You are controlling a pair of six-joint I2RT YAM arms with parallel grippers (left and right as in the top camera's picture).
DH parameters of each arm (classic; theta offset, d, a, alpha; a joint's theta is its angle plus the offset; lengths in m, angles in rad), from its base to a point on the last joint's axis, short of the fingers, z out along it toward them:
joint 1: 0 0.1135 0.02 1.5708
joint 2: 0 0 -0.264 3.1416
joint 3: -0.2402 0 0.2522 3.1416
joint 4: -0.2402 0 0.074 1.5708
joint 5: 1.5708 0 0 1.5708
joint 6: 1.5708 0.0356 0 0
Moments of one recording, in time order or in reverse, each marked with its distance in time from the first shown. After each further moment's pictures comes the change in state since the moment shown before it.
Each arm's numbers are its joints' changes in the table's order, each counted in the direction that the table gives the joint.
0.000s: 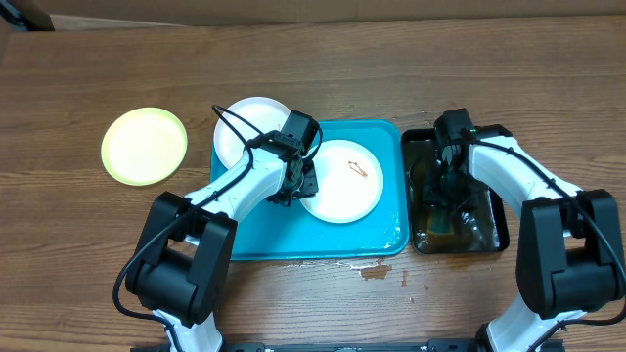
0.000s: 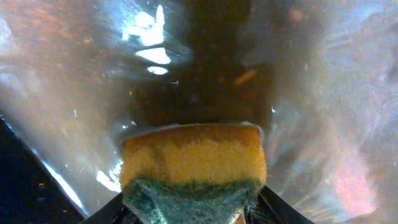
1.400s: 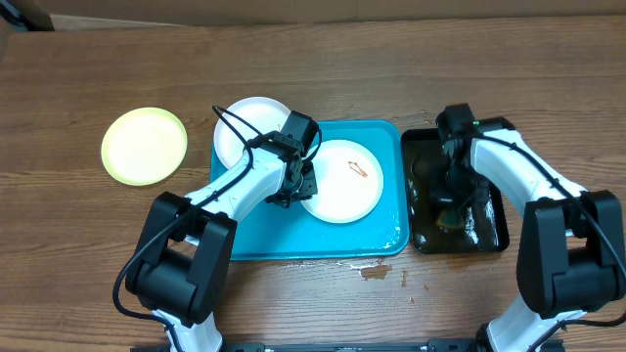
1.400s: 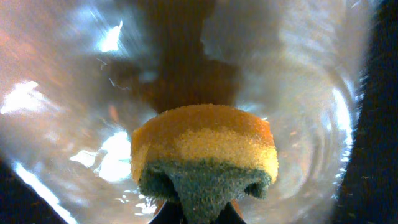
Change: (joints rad) left arm 0.000 0.000 0.000 -0.021 0.000 0.008; right arm -0.004 0.000 -0.083 -0.107 0.105 0.005
